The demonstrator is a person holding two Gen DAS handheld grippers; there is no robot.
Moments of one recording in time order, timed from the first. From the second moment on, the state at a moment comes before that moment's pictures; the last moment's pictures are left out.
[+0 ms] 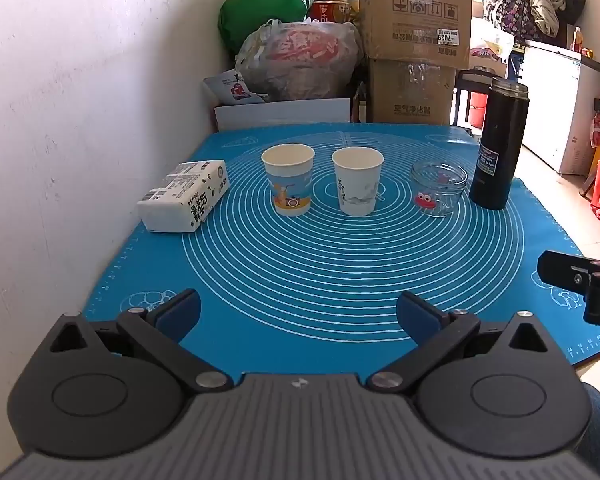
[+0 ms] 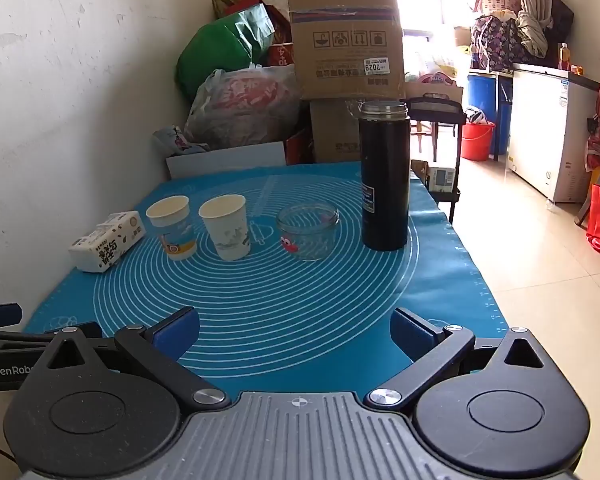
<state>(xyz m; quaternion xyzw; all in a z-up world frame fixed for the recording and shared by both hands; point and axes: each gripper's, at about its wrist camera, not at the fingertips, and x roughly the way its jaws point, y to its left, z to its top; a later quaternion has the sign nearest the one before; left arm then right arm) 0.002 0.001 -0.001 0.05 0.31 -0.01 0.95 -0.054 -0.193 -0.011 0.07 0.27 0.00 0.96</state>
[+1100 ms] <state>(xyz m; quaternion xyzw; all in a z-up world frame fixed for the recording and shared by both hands) 0.000 0.000 -0.001 0.06 0.30 -0.01 0.95 -0.052 -0.190 -0.014 0.06 0.27 0.00 0.96</state>
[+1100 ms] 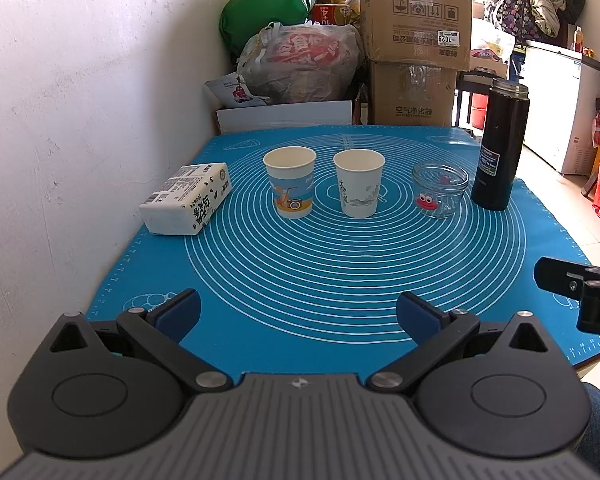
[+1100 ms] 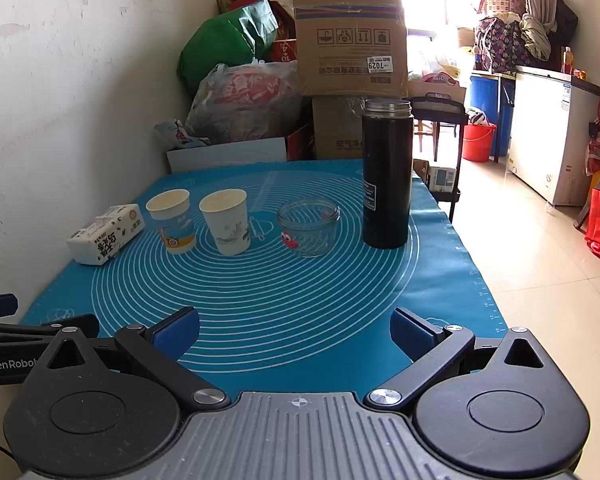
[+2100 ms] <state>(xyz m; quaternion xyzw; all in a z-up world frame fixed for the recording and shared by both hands) 0.005 0.004 -0.004 0.05 0.31 -0.01 0.95 -0.050 -0.187 -0.014 0.05 0.28 0.00 0.96</state>
